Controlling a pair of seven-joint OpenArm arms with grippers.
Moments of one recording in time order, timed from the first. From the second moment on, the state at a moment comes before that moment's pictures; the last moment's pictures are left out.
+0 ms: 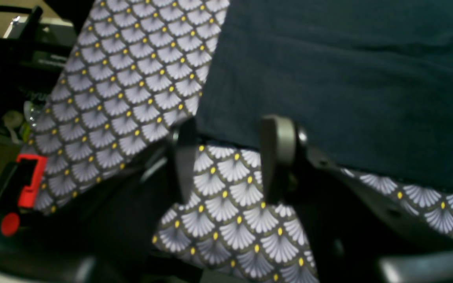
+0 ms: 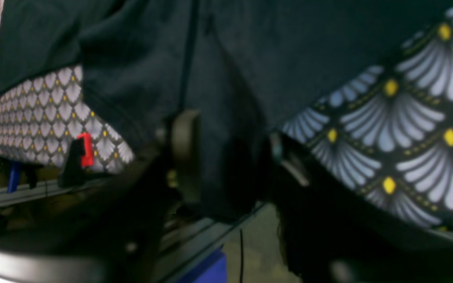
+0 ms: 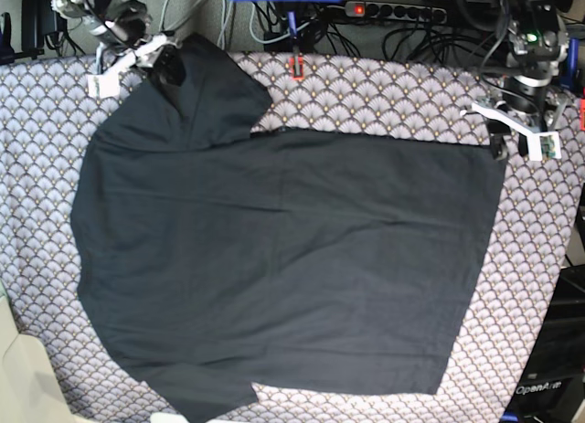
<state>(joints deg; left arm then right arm) 30.3 -11.0 -23.1 113.9 -15.4 -6.0 31.5 -37.1 6.5 17.3 97.4 42.2 25.5 -36.0</state>
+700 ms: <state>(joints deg) 19.7 -9.4 -28.0 96.6 -15.3 -5.3 31.6 -35.7 7.5 17.0 95.5 42.6 25.5 -36.7</state>
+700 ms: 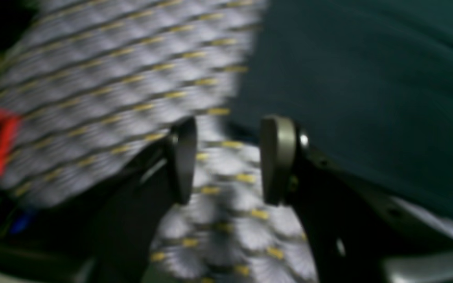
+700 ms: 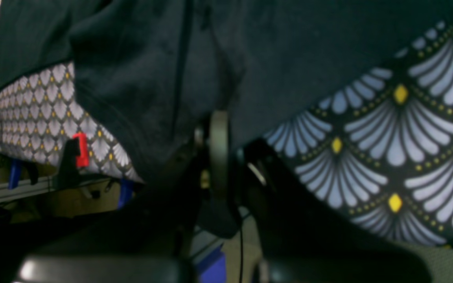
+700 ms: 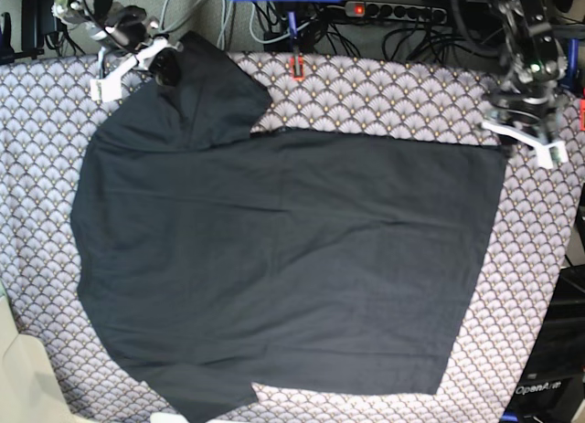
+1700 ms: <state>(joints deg) 13.1 -8.3 -29.0 86.3 -15.8 -5.5 30.8 -35.2 8.3 16.9 95.4 42.6 25.5 -37.3</state>
